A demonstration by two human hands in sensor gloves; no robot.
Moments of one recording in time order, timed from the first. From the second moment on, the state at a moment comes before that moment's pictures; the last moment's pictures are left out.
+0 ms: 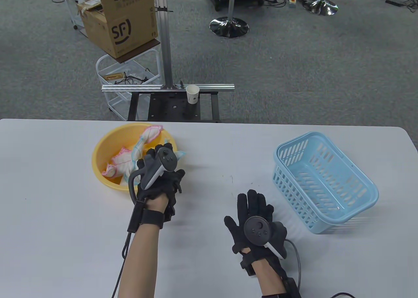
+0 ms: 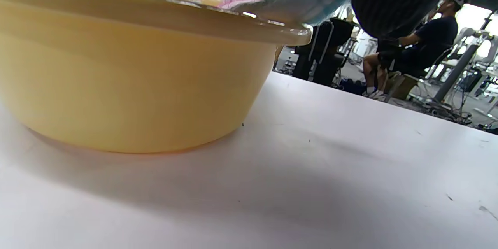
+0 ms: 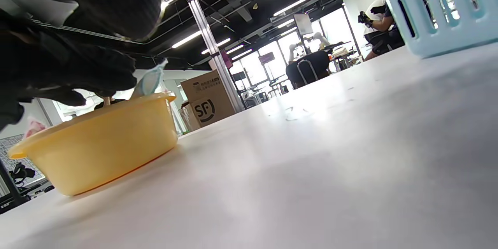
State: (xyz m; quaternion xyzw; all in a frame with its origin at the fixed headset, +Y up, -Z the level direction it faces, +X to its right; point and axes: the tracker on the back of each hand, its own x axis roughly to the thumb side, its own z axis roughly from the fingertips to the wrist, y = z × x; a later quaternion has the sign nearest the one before) left_hand -0.166 -0.703 -0.433 -0.13 0.10 0.12 0.98; right_hand 0.128 -0.753 -0.301 0.11 -0.06 0.97 0.22
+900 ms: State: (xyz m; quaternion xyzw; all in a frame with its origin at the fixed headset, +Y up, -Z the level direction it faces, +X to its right) left_hand -0.217 -0.633 -0.397 0.01 0.09 0.18 0.98; right_hand 0.125 -0.757 -0.301 0.11 -0.04 0.97 0.23
